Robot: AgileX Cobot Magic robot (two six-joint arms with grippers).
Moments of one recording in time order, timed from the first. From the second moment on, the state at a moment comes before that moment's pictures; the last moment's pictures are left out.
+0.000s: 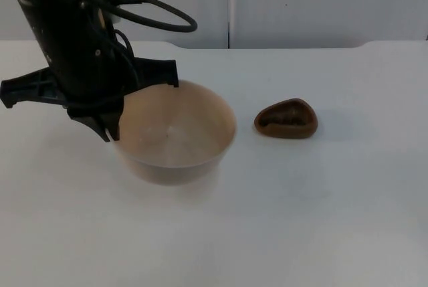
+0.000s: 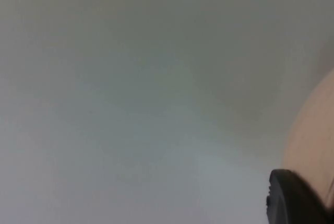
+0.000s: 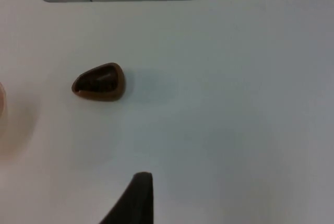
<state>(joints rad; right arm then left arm) 0.04 0.52 -0.81 0.10 0.98 -0.04 -0.45 1.81 -1.16 0.11 0.81 -0.69</state>
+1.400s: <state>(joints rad) 0.20 1.44 -1.38 0.16 1.05 -0.08 -0.45 1.81 -1.16 0.11 0.80 -0.70</state>
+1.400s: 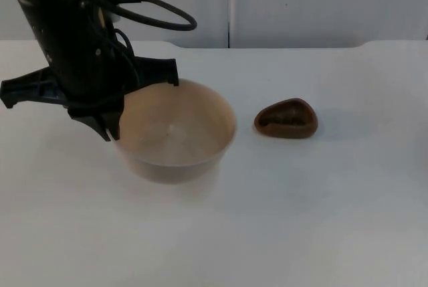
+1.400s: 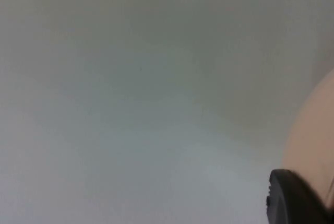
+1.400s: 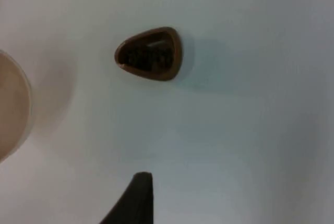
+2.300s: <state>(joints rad) 0.37 2.09 -1.92 0.03 1.17 0.14 -0.60 1.82 -1.16 0.11 0.83 -0.71</state>
